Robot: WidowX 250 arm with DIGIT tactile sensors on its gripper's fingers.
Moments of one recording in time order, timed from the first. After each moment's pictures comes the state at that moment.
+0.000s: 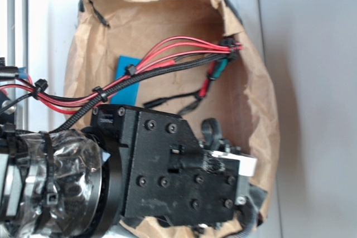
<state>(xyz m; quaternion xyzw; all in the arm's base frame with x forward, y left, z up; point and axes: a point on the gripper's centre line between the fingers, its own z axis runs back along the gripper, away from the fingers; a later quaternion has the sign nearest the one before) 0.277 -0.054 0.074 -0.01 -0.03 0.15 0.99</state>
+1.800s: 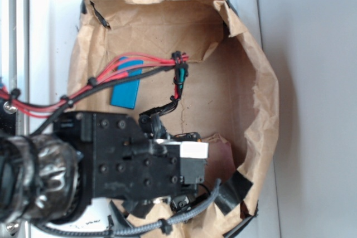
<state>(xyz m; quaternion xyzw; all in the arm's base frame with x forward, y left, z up) 0.259 -0.072 0.030 -0.07 -0.05 0.15 0.98</state>
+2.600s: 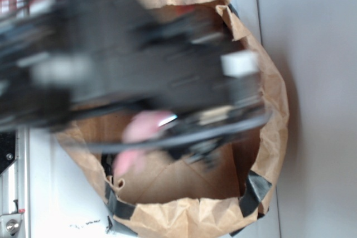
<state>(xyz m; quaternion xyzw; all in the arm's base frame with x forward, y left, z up) 0.308 0.040 0.128 0.03 -0.06 0.22 0.97</state>
